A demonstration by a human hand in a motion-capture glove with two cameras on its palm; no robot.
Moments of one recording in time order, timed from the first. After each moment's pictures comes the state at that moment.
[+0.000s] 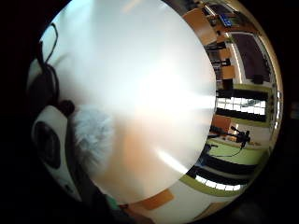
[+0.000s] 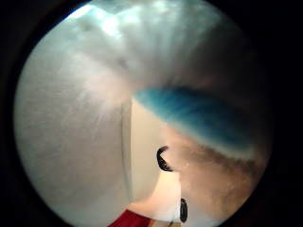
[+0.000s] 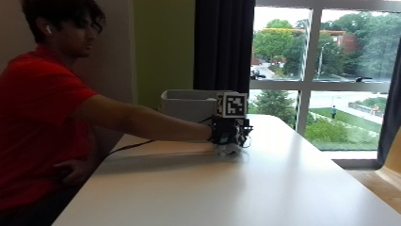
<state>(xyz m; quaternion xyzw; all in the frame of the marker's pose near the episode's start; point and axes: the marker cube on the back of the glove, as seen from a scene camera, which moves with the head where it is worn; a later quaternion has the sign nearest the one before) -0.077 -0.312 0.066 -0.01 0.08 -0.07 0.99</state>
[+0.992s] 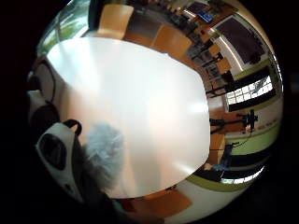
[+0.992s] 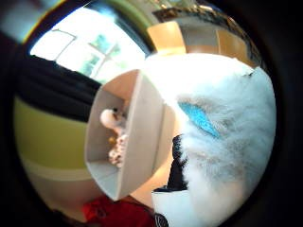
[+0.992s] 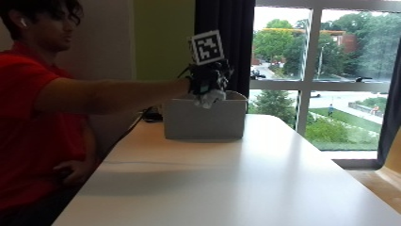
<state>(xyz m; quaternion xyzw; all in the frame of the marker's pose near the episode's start) -0.041 -0.233 -0.094 0.15 0.00 -0.08 0.99</state>
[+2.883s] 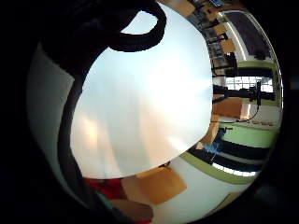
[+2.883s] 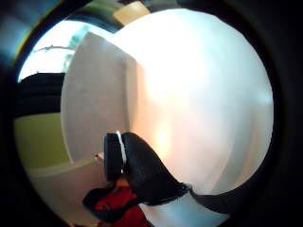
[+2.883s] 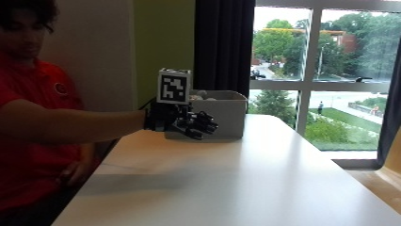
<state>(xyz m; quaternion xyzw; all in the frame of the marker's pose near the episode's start) 0.030 -0.117 -0.002 0.00 0.01 0.02 1.00</state>
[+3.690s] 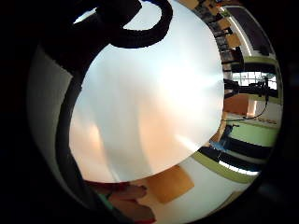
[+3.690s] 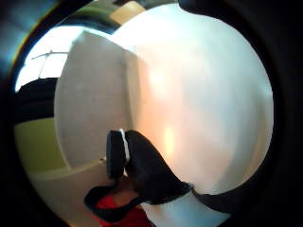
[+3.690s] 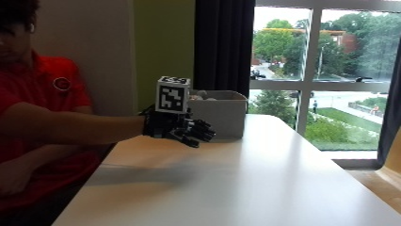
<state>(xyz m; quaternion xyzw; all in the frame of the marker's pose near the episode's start) 0.015 -0.112 0.024 -0.01 -0.04 0.04 1.00</state>
